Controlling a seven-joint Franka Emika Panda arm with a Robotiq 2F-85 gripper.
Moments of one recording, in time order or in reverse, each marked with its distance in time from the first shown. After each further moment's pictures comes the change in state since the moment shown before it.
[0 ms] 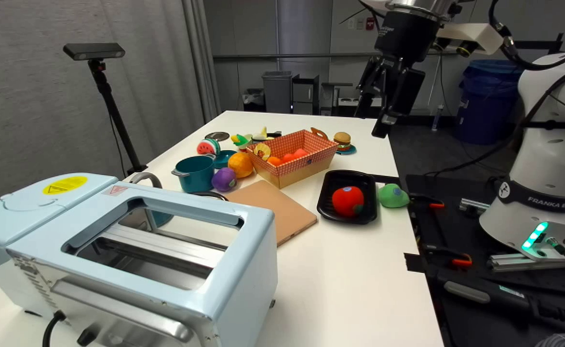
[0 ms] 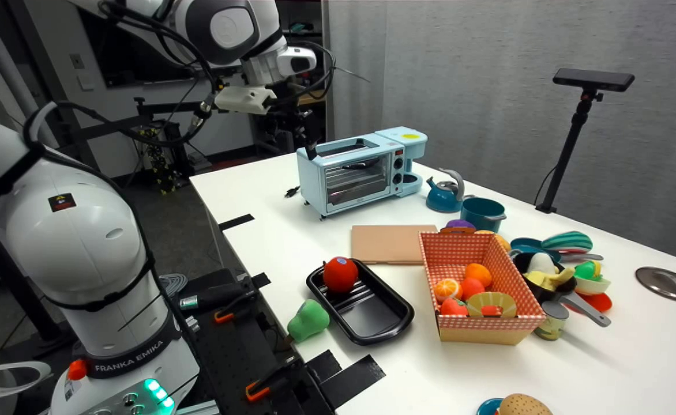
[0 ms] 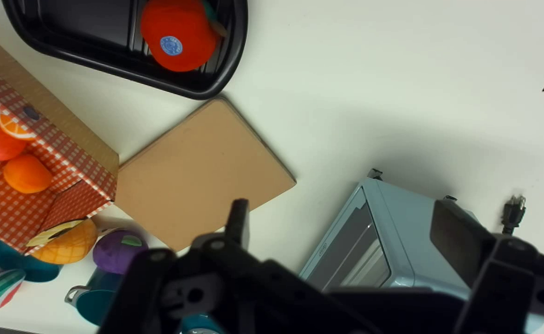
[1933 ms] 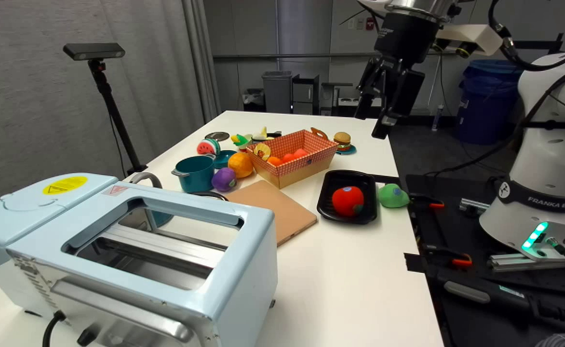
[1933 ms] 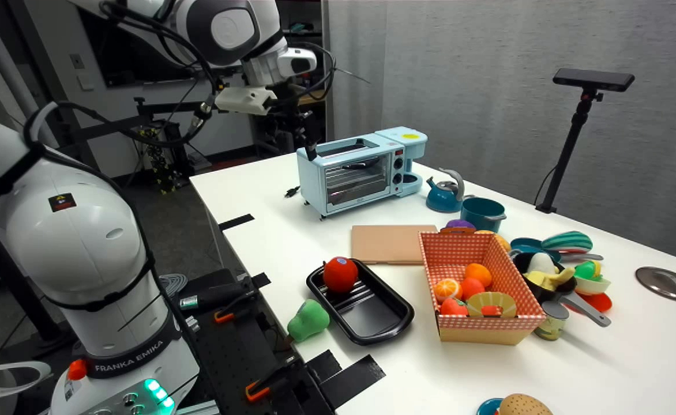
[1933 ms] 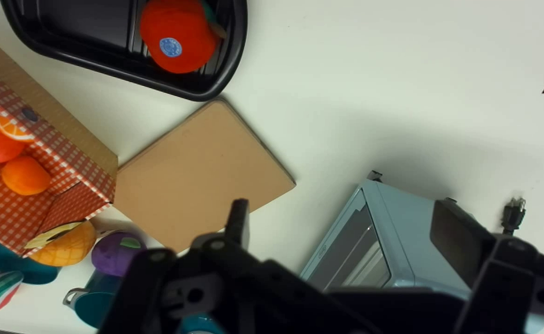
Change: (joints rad) arm 0.001 0.005 -0.001 0.000 0.000 0.000 -0.001
